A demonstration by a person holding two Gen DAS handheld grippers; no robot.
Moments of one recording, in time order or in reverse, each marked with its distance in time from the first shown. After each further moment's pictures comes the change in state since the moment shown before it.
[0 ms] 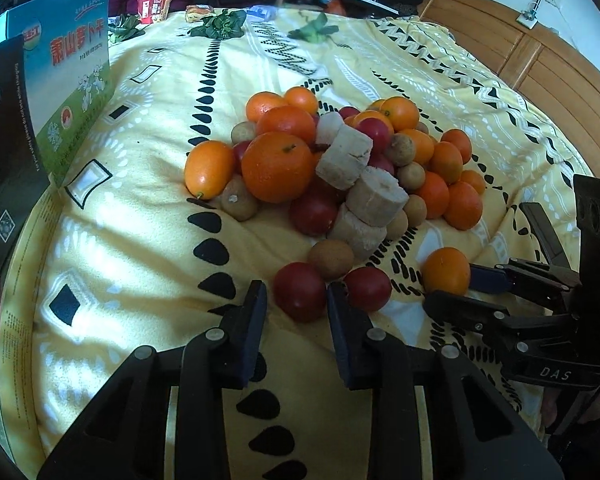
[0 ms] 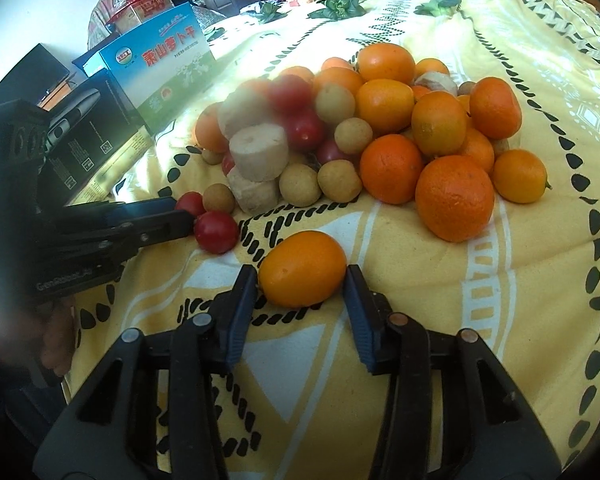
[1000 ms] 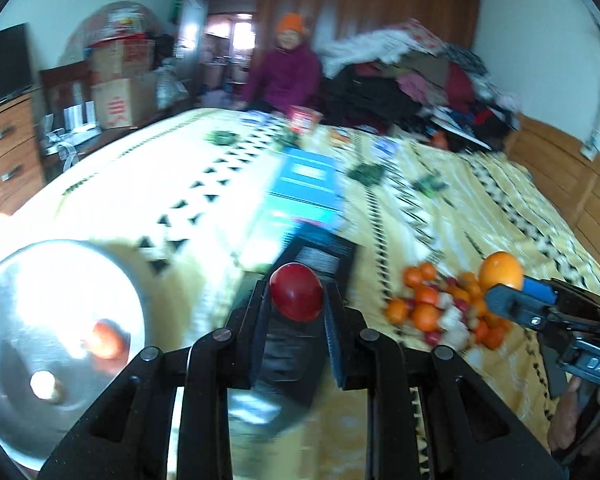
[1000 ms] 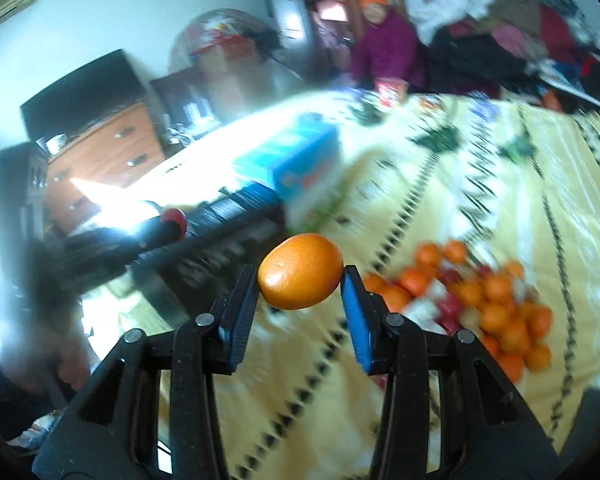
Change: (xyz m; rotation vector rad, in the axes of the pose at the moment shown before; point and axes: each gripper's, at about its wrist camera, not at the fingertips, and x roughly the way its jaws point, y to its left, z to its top) left arm -0.249 0.120 -0.006 -0.266 -0.402 0.325; right arm -0.087 0.185 0.095 -0.263 -0.255 0.152
